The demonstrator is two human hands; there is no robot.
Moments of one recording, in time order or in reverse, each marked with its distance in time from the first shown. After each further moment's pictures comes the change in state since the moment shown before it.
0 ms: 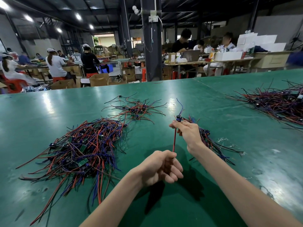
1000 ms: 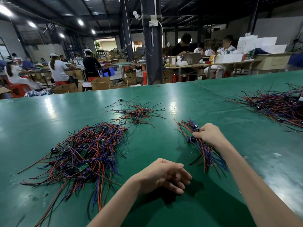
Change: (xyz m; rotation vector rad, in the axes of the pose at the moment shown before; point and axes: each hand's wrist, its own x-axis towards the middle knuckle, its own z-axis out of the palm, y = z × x) left_hand -0.001 -0.007 0.000 0.081 -0.164 0.072; right_hand 0.028 -0.027 -0.070 -0.993 -0.108 0.166
